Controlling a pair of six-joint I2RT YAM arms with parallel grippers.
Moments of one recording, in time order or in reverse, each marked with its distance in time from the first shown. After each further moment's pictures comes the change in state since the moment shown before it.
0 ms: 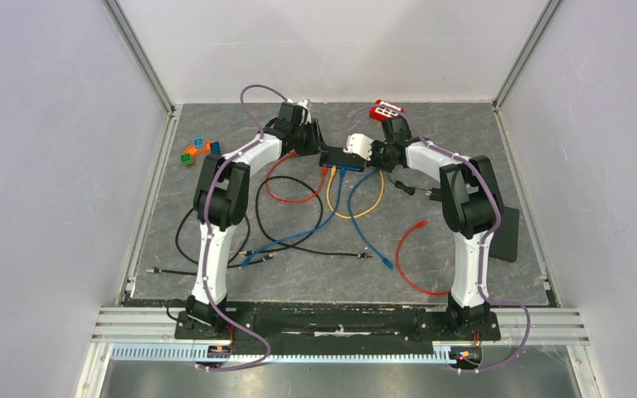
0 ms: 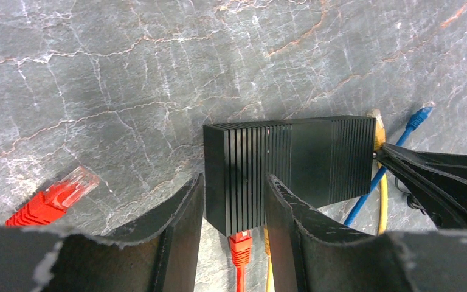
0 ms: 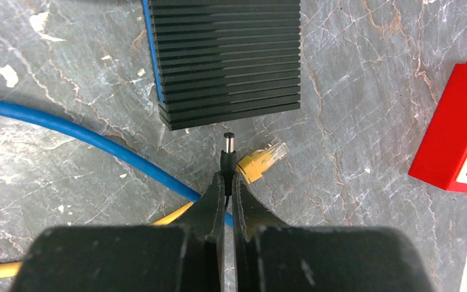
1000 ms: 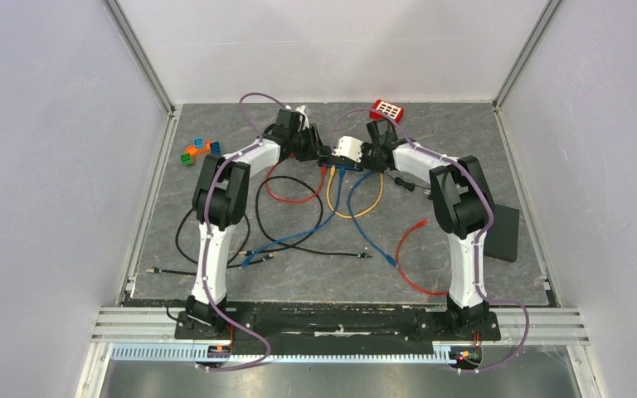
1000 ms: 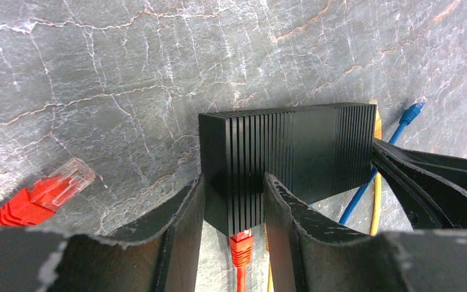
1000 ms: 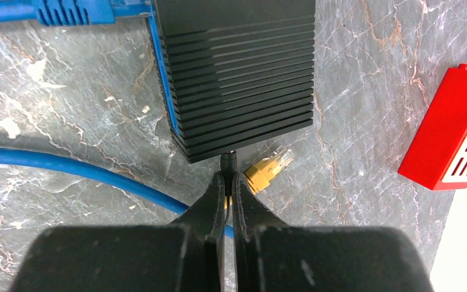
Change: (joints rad) left arm 0.015 0.000 -0.081 0.092 0.072 -0.051; right arm 0.096 0.030 0.042 -0.005 0.183 0.050
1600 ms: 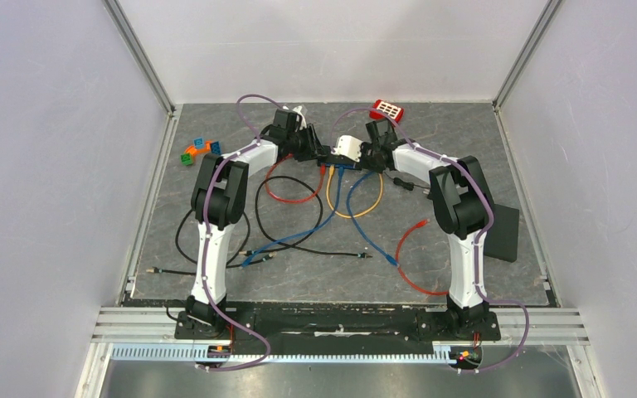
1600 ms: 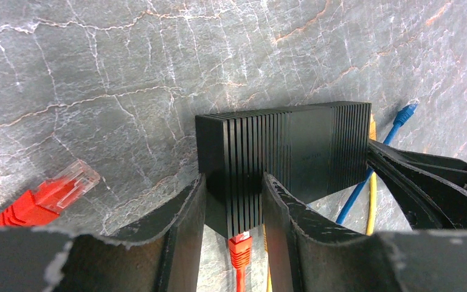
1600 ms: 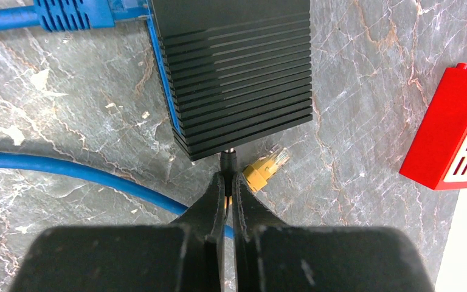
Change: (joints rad) left arm 0.009 0.000 -0.017 0.029 0.026 -0.016; right arm 0.003 -0.005 -0.006 0.017 -0.011 0.025
